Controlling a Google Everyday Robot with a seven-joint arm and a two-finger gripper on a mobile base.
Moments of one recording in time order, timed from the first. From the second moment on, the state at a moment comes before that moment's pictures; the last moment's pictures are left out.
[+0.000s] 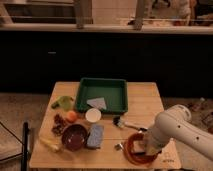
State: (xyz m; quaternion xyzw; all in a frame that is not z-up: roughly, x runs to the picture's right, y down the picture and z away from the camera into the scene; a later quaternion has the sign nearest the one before) arm 0.221 0.286 0.689 -0.35 -0.06 0.03 0.93
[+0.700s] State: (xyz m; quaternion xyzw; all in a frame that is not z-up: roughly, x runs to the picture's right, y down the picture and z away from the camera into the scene) arm 0.238 0.299 0.707 -0.32 -0.07 0.08 0.94
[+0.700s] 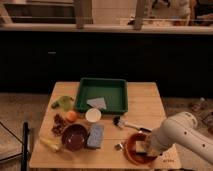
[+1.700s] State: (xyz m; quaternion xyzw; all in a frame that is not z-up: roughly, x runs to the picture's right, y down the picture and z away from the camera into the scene) arm 0.231 0.259 0.731 -0.29 -0.08 0.08 0.95
